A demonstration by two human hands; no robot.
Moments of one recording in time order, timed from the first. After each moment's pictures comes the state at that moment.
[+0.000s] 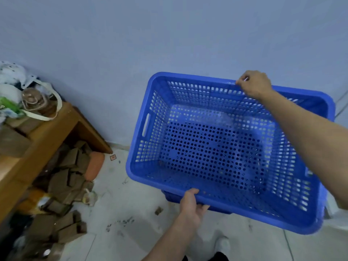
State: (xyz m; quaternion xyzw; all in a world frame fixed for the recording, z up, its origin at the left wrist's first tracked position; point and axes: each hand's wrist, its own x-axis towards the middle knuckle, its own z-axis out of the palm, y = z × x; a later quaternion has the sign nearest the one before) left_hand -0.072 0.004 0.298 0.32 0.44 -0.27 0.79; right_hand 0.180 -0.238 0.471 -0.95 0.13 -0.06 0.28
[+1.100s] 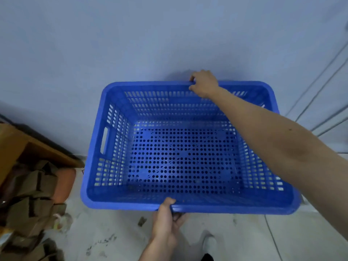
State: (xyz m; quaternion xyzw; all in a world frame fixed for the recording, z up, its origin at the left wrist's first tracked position) left_hand -0.010 -0.050 0.311 0.47 0.44 -0.26 0.72; right_hand 0.304 -0.283 0.409 -0.99 0.05 -0.01 0.16
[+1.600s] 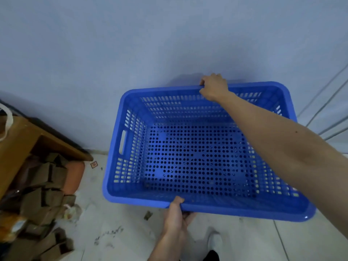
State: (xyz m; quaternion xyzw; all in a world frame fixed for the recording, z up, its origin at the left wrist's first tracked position) left_hand -0.008 -0.051 0.302 0.45 0.49 -0.25 0.70; right_hand 0.307 -0.276 0.372 -0.99 0.08 0.01 0.12
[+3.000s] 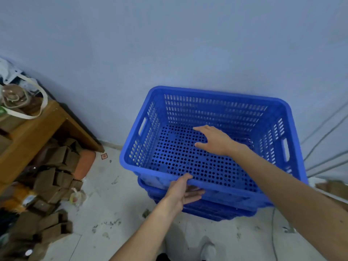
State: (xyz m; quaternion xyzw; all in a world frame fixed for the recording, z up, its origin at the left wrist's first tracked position) left_hand 0.019 -0.040 0.295 0.49 0.33 -0.35 0.73; right_hand 0.151 -0.219 0.348 -0.96 -0.14 0.19 0.16
